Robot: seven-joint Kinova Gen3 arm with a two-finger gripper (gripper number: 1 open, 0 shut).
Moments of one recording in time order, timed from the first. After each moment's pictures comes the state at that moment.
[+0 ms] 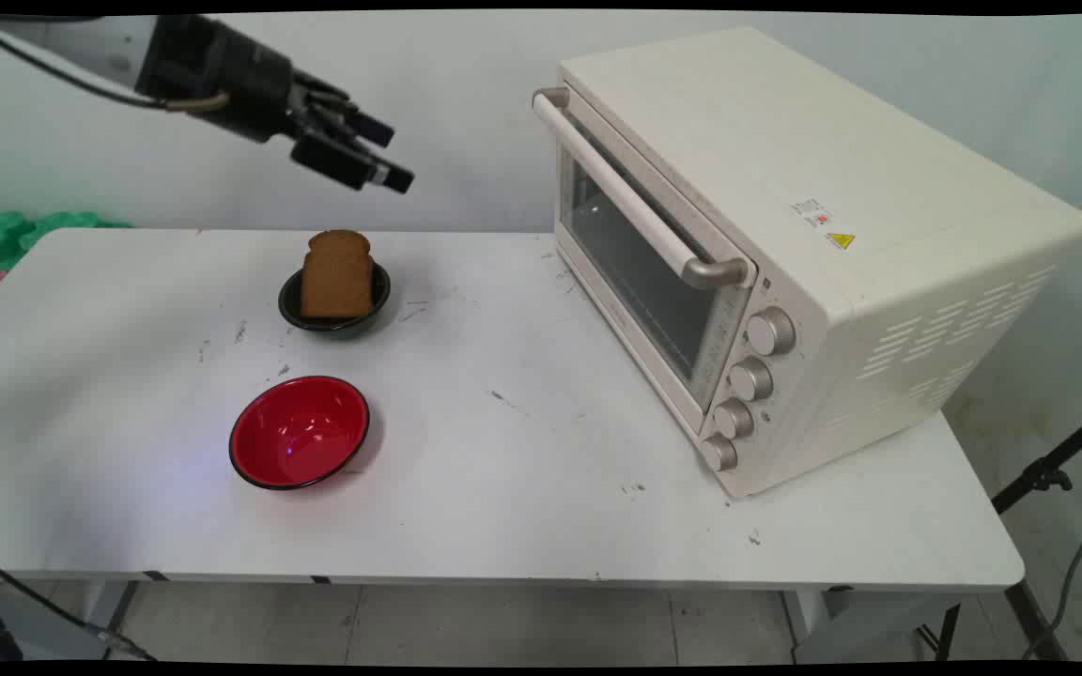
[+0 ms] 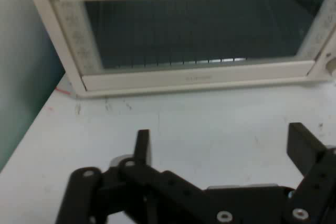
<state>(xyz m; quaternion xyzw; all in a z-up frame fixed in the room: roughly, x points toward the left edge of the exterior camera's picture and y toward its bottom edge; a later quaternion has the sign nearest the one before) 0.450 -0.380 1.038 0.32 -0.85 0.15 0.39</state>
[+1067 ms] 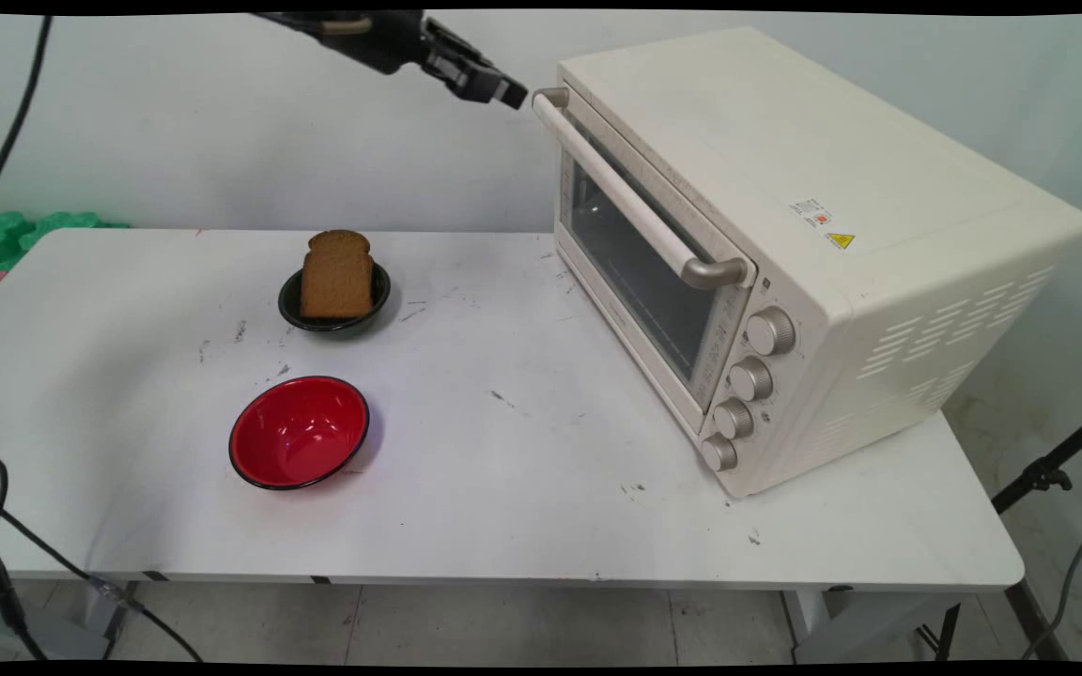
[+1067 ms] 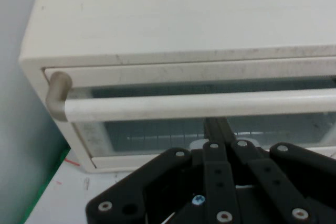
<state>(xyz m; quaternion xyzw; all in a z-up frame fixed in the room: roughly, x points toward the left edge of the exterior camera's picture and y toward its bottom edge) 0.365 -0.447 1.070 0.33 -0.84 0.18 0.40</state>
